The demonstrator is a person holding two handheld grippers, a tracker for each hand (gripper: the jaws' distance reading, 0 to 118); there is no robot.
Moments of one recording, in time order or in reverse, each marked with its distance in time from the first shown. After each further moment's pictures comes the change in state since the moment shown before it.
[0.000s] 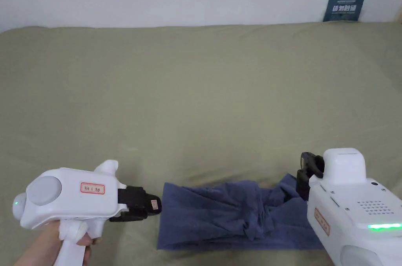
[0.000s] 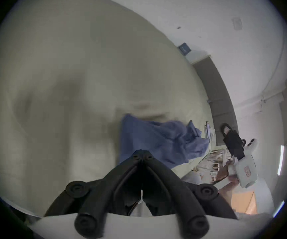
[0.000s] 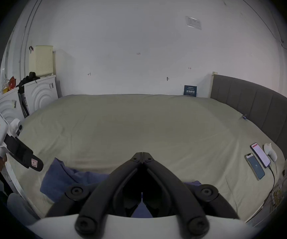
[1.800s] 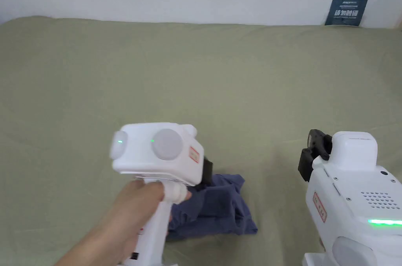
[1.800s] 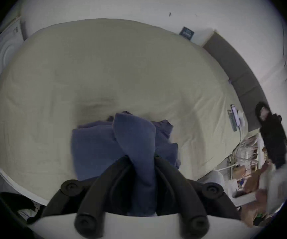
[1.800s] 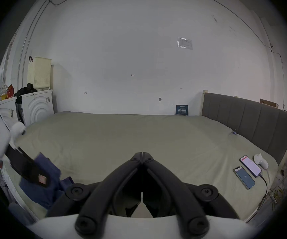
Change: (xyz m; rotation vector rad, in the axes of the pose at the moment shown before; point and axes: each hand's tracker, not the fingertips) left arm 0.180 -0.014 -0.069 -0.013 0.368 -0.291; right arm 0.002 0.023 0.035 0.152 -0.062 -0.004
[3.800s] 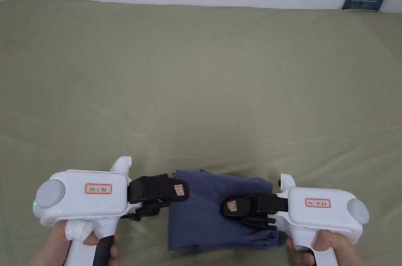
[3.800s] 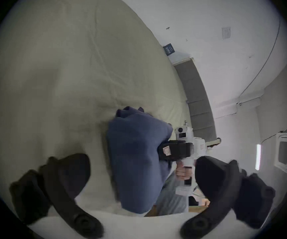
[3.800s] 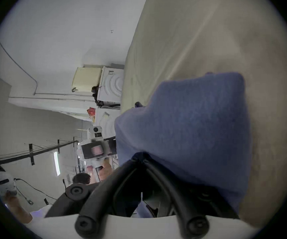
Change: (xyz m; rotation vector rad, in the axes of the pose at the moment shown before) left arm -0.208 -0.043 -0.054 0.031 -0.704 0.310; right arm -0.013 -0.152 -0.163 -0.959 1.002 -0.920
